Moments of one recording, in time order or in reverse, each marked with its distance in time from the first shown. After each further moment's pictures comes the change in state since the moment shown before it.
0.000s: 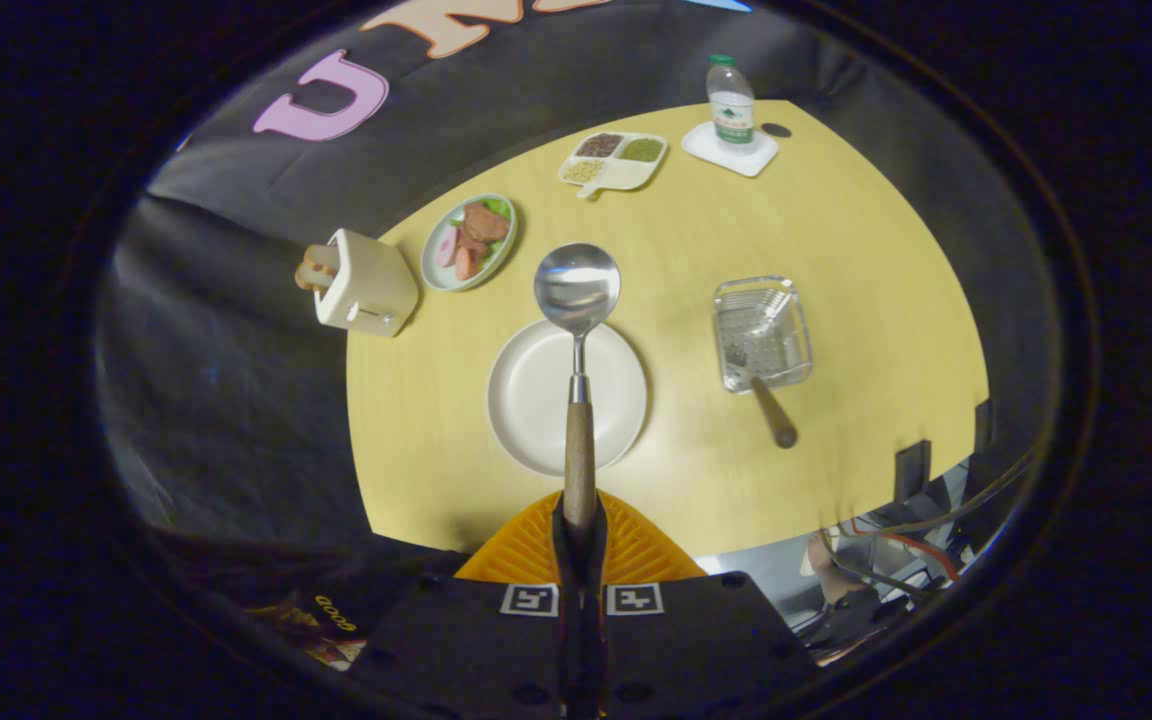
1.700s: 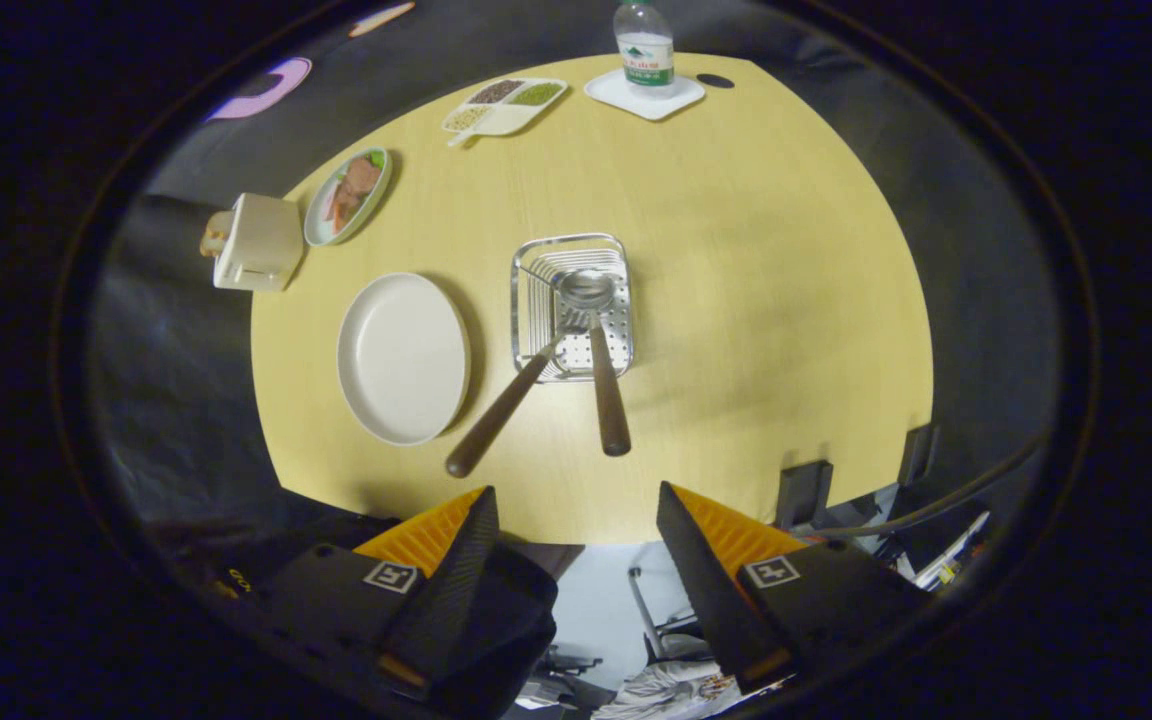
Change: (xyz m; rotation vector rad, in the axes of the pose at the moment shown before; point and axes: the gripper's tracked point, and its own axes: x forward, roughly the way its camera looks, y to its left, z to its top) arm 0.033 -0.125 0.015 -0.088 0.163 -0.116
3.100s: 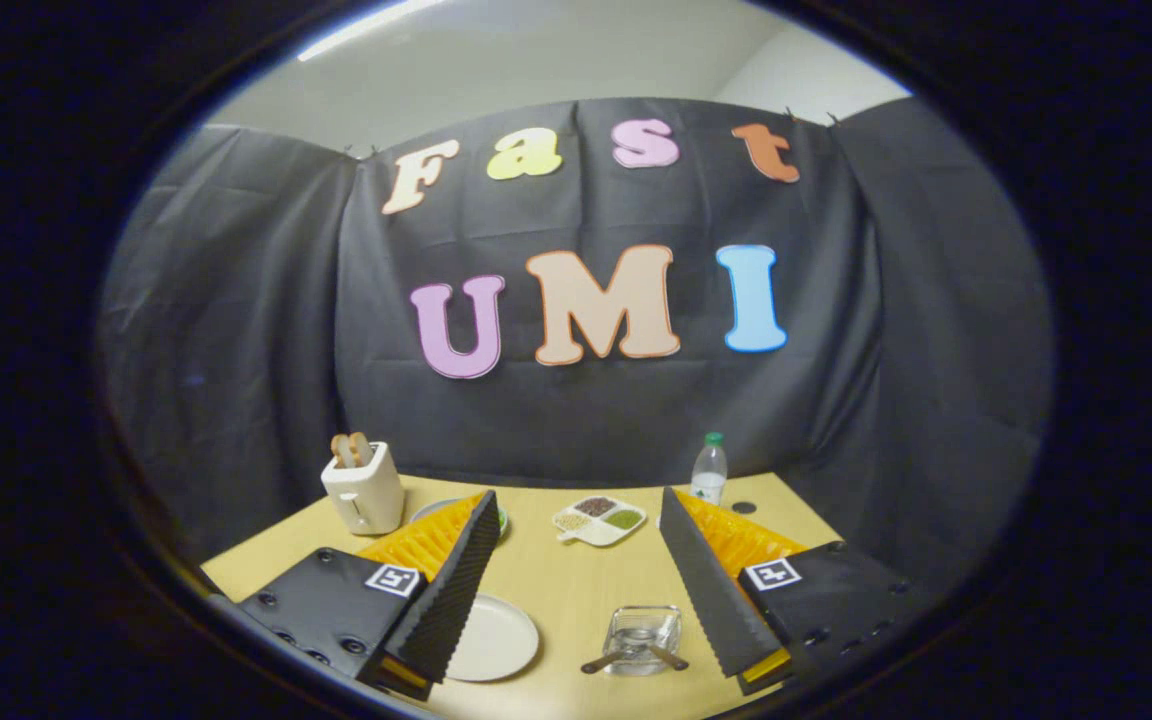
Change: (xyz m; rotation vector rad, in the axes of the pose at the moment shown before) arm -0.172 0.100 0.068 -0.312 -1.463 -0.001
